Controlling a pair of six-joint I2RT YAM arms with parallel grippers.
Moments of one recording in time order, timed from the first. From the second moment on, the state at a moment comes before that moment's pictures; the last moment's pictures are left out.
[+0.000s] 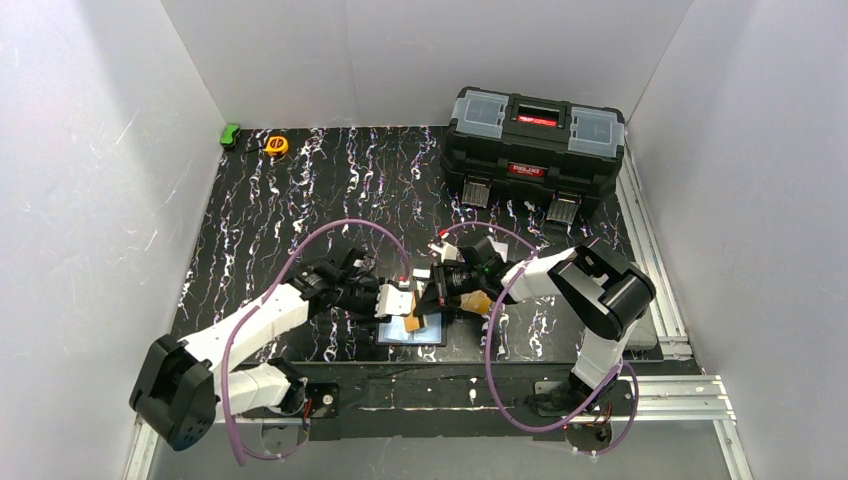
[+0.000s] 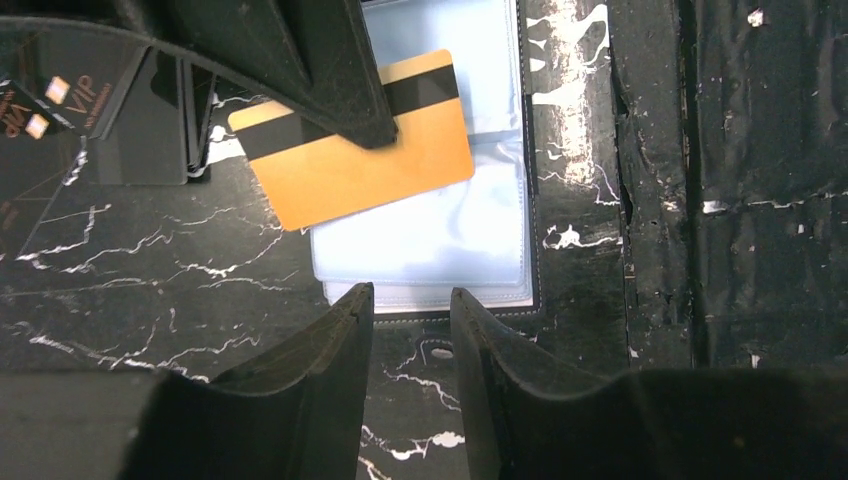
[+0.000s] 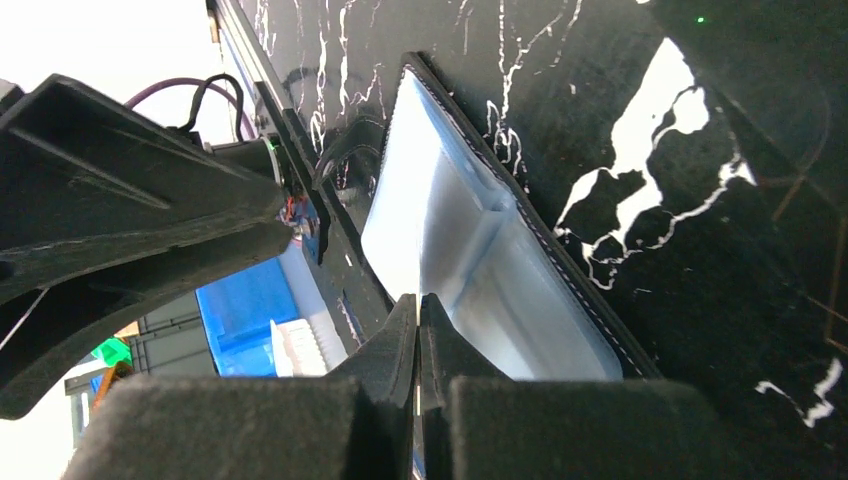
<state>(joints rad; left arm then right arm) -0.63 1.10 0.66 -0.60 0.55 0.99 0.76 1.78 0.70 0.41 -0.75 0.85</state>
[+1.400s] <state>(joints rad) -0.70 1.28 0.61 -0.53 0.56 1.11 0.73 1.76 0.69 0.23 -0.85 0.81</state>
